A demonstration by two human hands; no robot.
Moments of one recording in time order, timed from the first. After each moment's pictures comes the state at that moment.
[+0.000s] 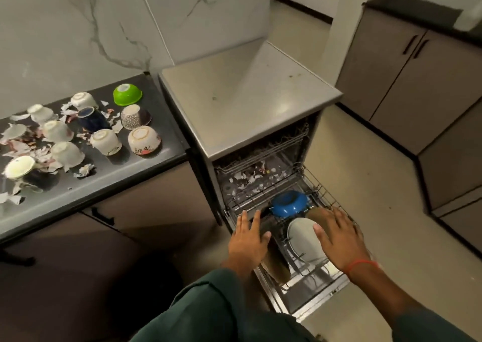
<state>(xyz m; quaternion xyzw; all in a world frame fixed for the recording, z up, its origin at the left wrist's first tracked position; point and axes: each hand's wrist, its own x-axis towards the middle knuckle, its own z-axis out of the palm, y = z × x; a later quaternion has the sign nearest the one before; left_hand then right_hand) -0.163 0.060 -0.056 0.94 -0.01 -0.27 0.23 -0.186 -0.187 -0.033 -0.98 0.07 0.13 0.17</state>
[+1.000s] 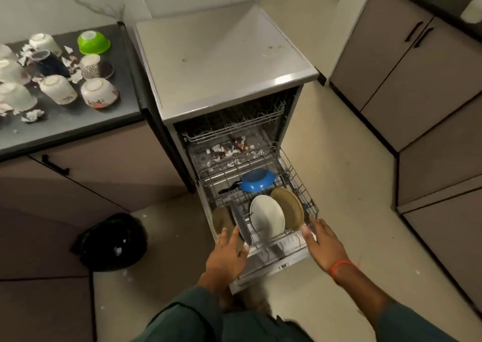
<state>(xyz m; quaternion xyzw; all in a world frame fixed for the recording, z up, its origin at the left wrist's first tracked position) -0.266 -0.072 -0.104 0.88 0.10 -0.33 0.32 -0.228 -0.340 -0.061 -0.93 0.09 0.23 0.26</state>
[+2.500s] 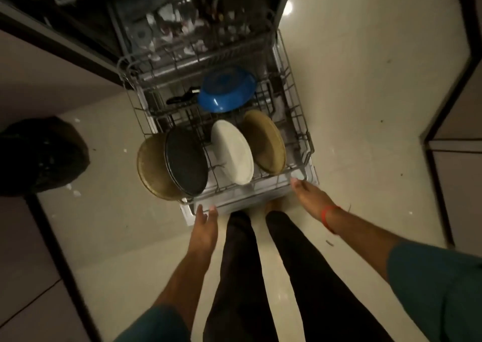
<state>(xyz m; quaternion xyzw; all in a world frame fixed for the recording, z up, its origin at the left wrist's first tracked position) -0.192 -0.231 -0.310 0.60 0.54 -0.32 0.50 -0.070 -0.468 -0.324 -0.77 0.21 0.52 0.30</state>
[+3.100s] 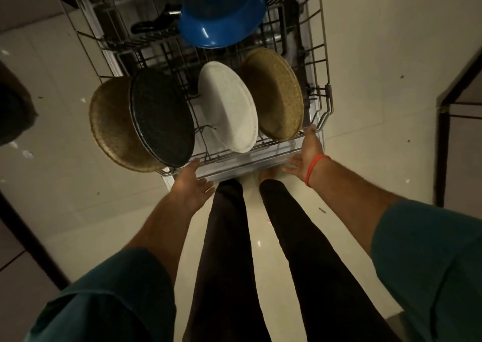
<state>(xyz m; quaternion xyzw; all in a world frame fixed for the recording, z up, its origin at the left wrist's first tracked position) -0.171 -0.199 -0.440 0.24 0.71 -0.26 0.60 -0.055 -0.428 -0.438 -0.53 0.59 0.39 0.46</state>
